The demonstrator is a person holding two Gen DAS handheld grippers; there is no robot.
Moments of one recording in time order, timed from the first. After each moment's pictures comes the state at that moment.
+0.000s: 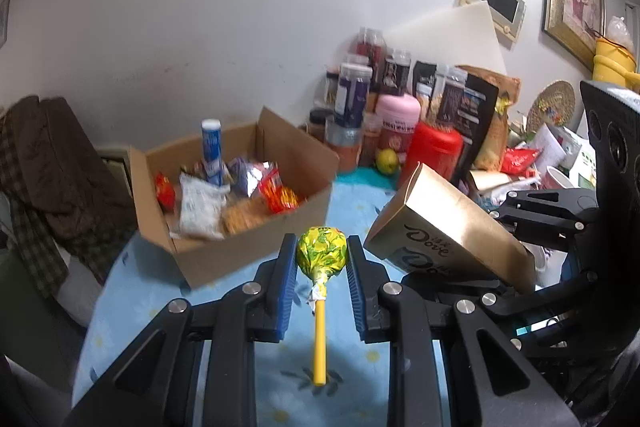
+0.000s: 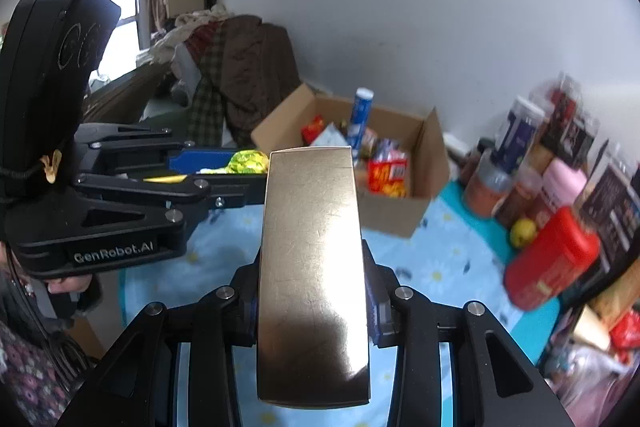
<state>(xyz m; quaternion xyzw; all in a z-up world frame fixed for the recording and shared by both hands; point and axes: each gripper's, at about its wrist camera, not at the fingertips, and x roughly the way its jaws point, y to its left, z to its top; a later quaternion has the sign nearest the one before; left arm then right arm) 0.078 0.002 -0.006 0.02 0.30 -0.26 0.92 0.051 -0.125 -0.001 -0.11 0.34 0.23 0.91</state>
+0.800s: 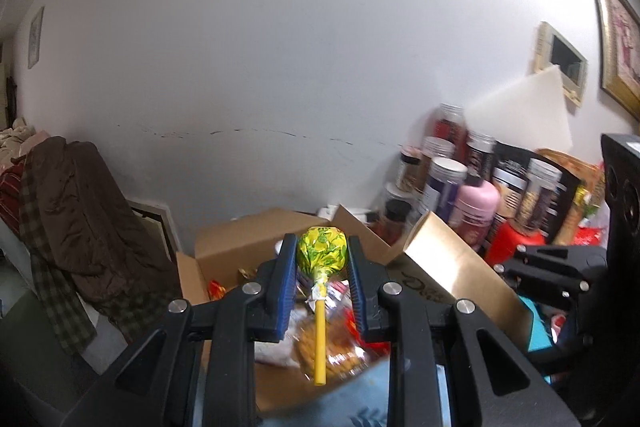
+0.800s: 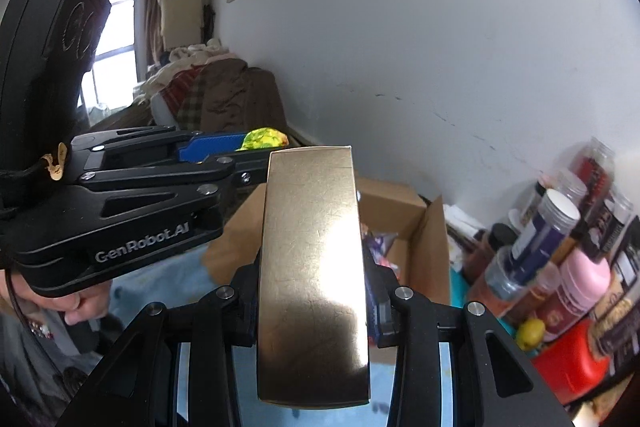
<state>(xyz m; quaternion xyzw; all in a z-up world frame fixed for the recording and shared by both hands) 0.214 0.029 0.040 0.00 0.22 -0.19 0.96 0.188 -0.095 0.030 -0.09 0.28 0.24 0.93</state>
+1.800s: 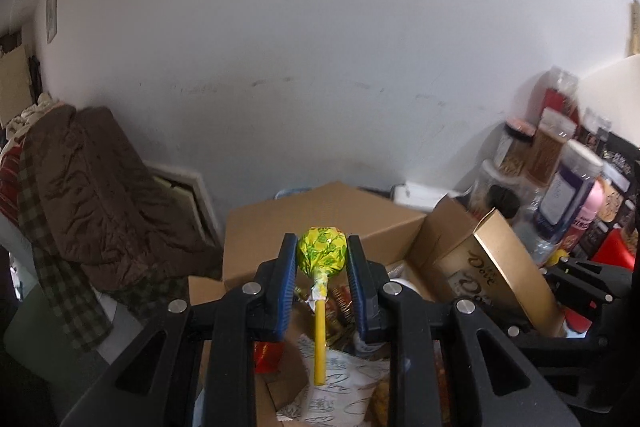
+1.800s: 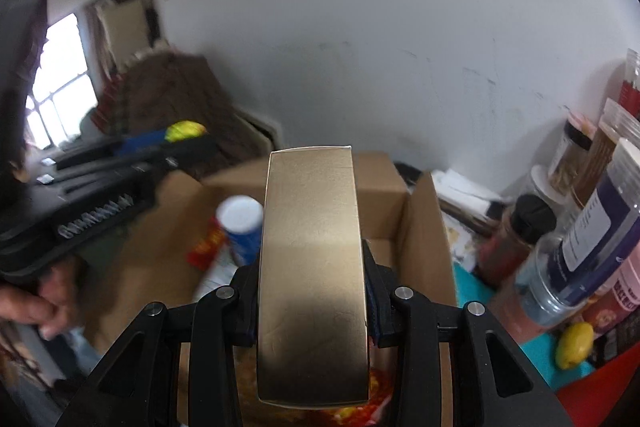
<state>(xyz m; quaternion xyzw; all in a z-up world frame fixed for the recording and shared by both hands) 0.356 0.033 -0.026 0.02 0.31 -0.10 0.95 0.333 -0.111 -0.043 -0.02 0.35 0.18 0.92</state>
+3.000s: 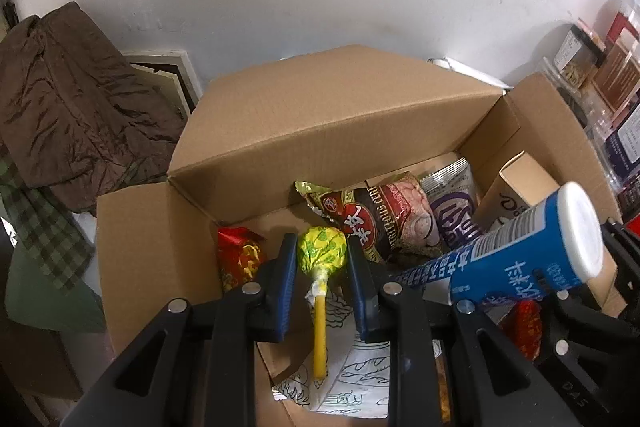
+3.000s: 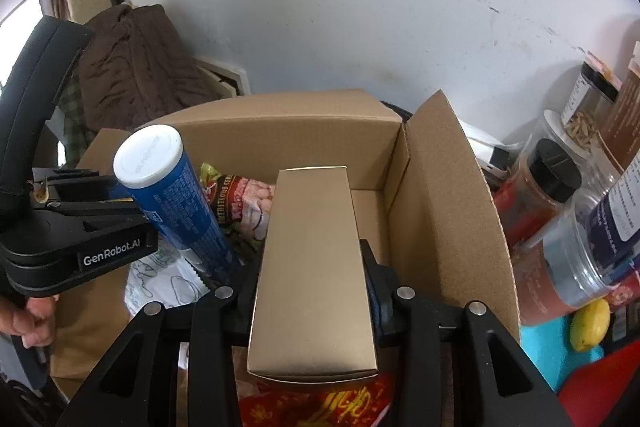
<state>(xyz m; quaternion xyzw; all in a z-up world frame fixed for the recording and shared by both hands) 0.417 0.028 -0.117 0.03 0.51 -0.08 0.85 0.370 -0.105 -0.097 -0.03 0.43 0.13 0.89</state>
